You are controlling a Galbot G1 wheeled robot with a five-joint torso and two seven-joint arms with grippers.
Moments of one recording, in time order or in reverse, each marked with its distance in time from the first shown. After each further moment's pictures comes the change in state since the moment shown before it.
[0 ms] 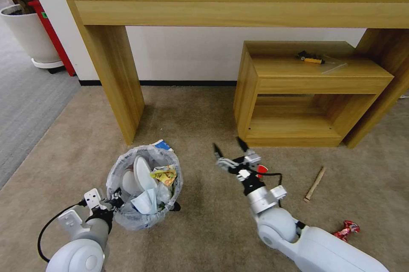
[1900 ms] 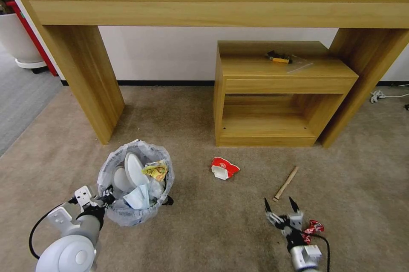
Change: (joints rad) left arm -0.040 0.040 -0.059 0.050 -0.074 -0.004 -0.005; right arm -0.405 0.043 0.227 -0.410 -0.019 0.129 -0.009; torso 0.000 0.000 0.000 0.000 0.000
